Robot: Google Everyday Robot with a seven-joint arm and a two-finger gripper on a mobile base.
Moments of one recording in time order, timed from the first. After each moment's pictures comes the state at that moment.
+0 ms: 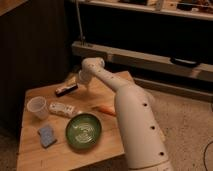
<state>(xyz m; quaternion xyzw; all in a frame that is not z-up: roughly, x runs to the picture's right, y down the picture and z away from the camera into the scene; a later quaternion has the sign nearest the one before) -0.187 -0.025 0.982 0.01 -0.35 -0.63 0.69</state>
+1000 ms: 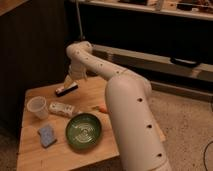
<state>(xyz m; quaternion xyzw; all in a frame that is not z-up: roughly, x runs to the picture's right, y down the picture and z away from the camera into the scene) -0.169 -0.016 0.862 -0.04 -0.33 -0.84 0.43</state>
